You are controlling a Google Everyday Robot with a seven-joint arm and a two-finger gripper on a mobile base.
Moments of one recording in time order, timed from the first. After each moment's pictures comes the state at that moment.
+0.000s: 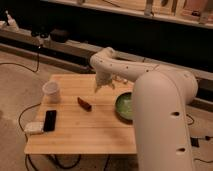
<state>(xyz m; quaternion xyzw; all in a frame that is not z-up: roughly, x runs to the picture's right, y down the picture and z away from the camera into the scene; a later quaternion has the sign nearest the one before) 0.009 0.005 0.881 -0.17 -0.21 -0.74 0.62</state>
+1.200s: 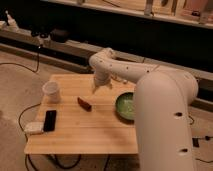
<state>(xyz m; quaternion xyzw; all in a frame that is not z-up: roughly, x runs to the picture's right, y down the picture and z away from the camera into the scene) -0.018 0.010 0.875 -0.13 -0.25 -0.77 0.57</state>
